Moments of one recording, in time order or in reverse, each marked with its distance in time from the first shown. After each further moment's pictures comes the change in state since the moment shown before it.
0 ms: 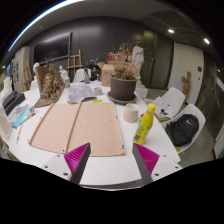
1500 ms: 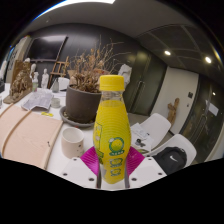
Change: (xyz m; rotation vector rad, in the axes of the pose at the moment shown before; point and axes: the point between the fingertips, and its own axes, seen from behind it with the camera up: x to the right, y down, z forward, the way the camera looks) arm 0.253 -0.114 0.227 0.238 0.210 -0.170
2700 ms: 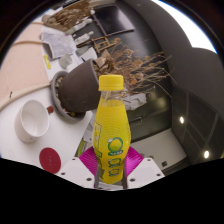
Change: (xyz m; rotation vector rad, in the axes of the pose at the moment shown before) arm 0.030 -0.095 0.129 0.096 0.155 -0.882
